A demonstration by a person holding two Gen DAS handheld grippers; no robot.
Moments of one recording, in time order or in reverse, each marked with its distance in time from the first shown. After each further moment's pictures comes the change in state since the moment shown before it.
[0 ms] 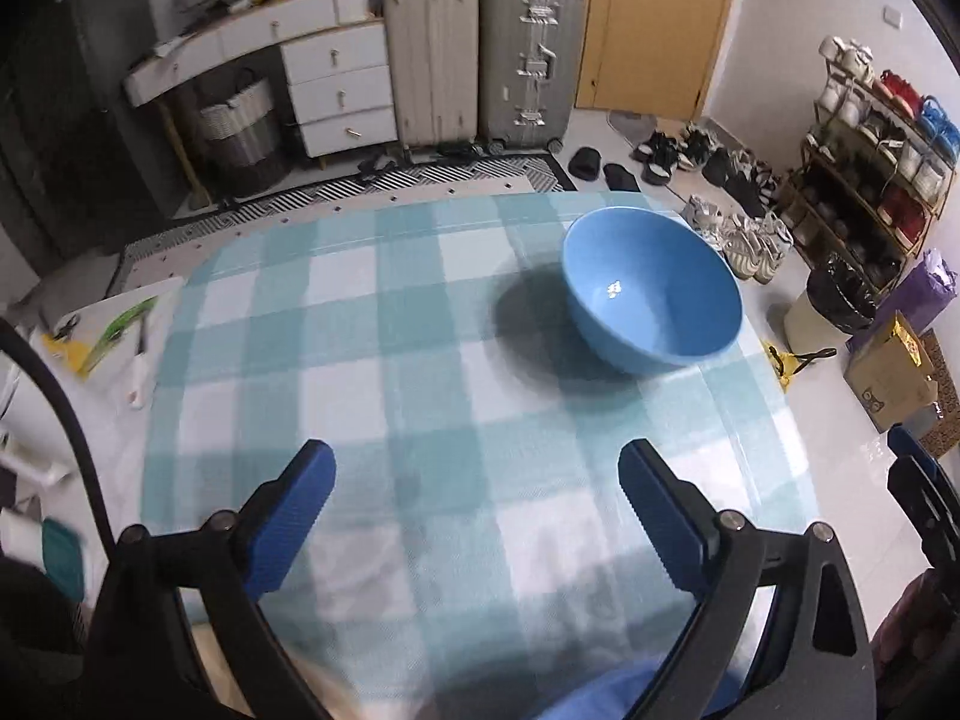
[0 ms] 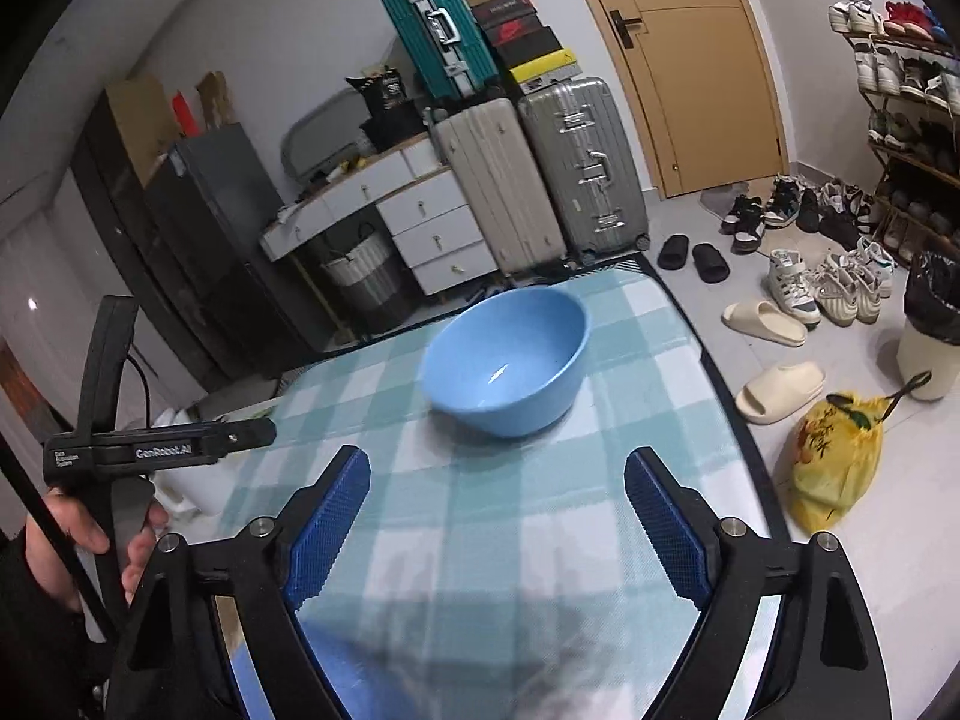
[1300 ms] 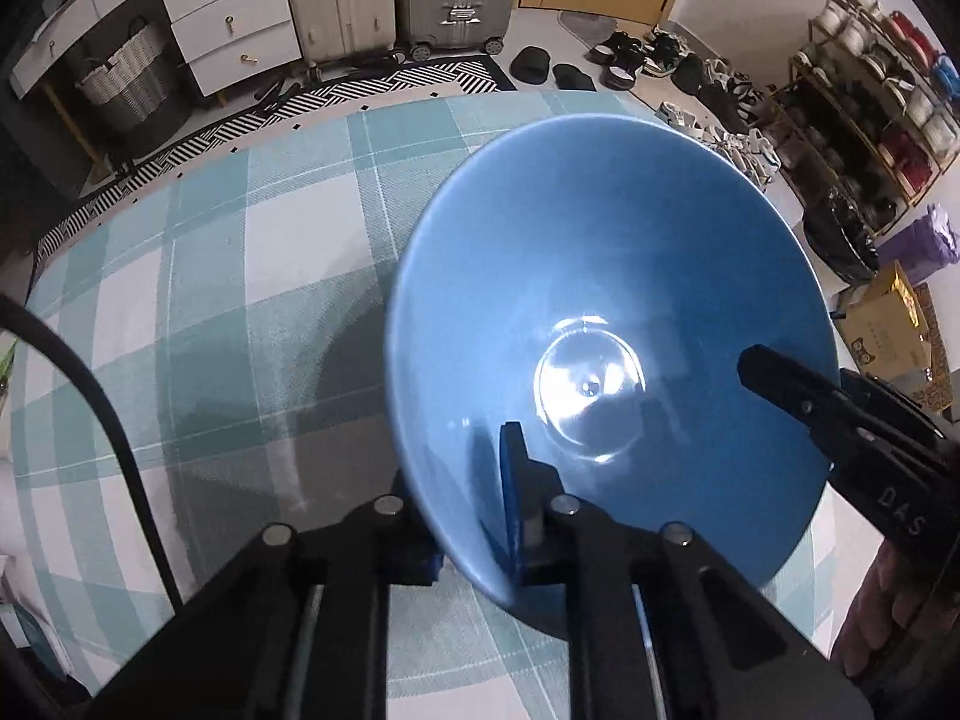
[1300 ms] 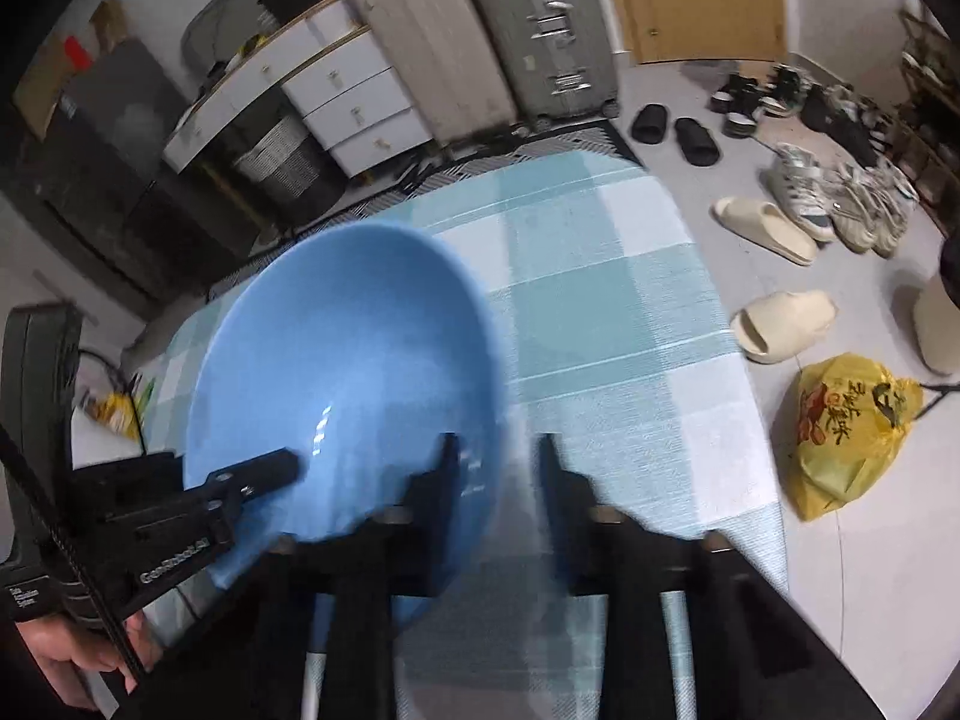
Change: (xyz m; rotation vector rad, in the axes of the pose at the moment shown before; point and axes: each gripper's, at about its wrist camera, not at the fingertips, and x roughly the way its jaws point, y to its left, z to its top) left arm 0.162 -0.070 0.067 0.079 0.228 -0.084; right arm 0.229 -0.053 0.056 -0.001 0.379 -0.121
